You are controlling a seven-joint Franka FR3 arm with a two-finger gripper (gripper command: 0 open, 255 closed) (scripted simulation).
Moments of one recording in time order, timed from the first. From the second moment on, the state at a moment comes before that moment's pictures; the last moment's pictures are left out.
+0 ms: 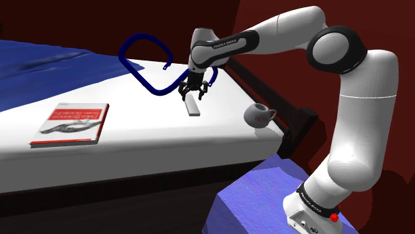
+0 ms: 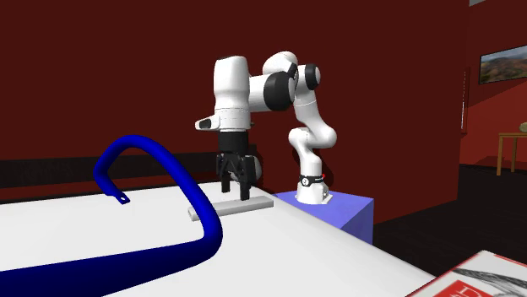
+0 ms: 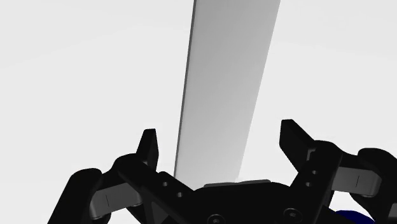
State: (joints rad) arm 0.05 0.44 0.17 -1.66 -0.06 2.09 0.43
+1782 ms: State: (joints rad) arm 0.05 0.45 0.17 -1.65 -0.06 2.09 0.43
